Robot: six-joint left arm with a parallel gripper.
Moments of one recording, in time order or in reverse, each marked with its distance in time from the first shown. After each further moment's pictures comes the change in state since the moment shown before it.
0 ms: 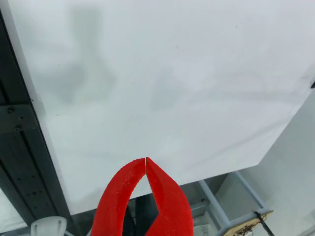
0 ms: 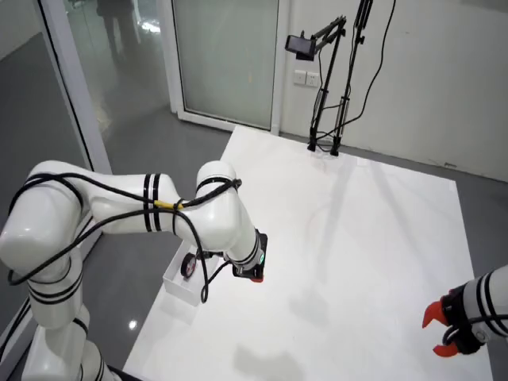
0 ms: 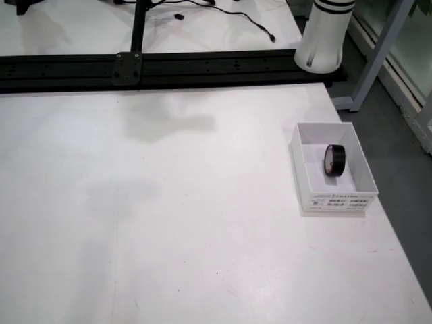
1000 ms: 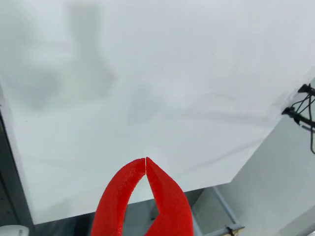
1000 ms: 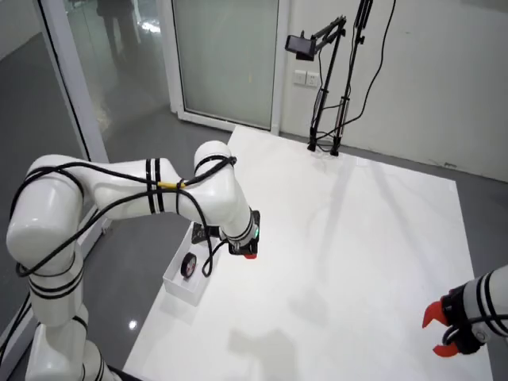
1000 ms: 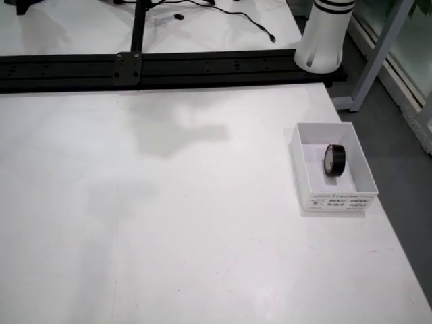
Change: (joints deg) arm 6.9 -0.1 0.0 0.0 0.0 0.0
